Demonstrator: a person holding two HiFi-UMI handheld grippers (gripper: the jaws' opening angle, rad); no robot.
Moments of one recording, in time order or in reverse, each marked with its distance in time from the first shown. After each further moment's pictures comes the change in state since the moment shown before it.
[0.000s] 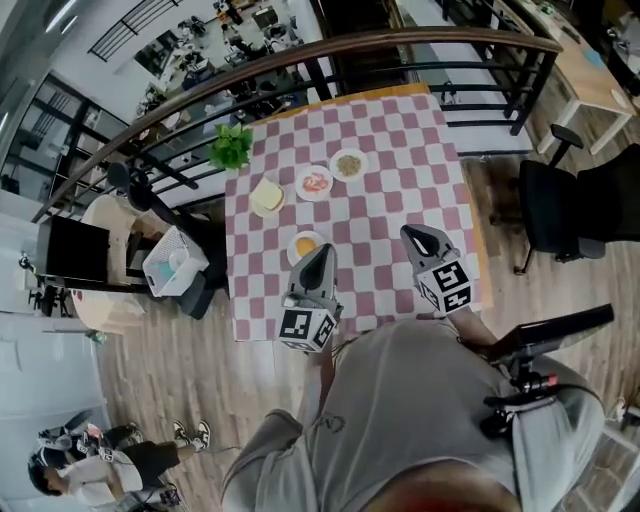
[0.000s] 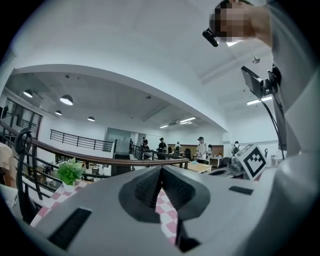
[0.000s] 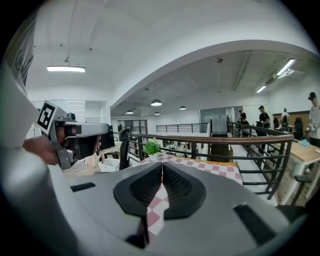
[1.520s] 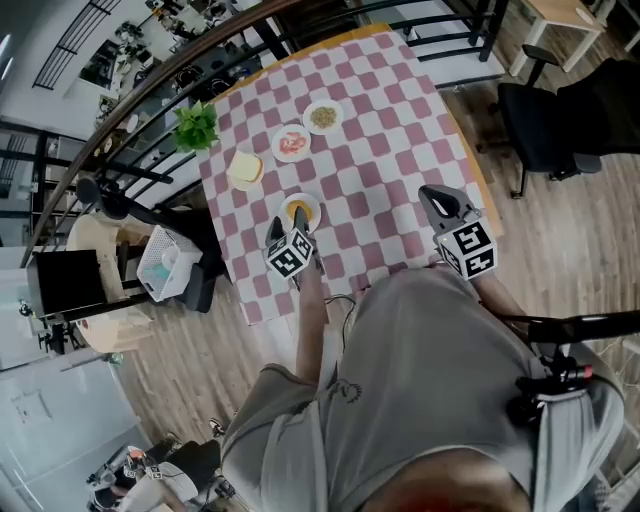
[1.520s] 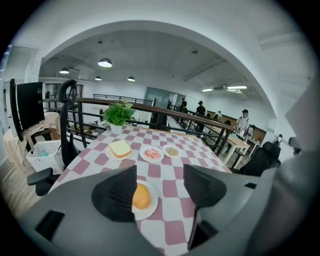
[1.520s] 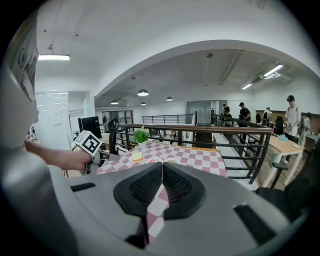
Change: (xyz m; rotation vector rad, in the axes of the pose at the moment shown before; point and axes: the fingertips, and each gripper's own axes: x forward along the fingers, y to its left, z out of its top) left arm -0.011 0.185 -0.211 -0.254 0.488 0.420; right arm -0.042 0.004 -0.047 0.041 0.117 -0.181
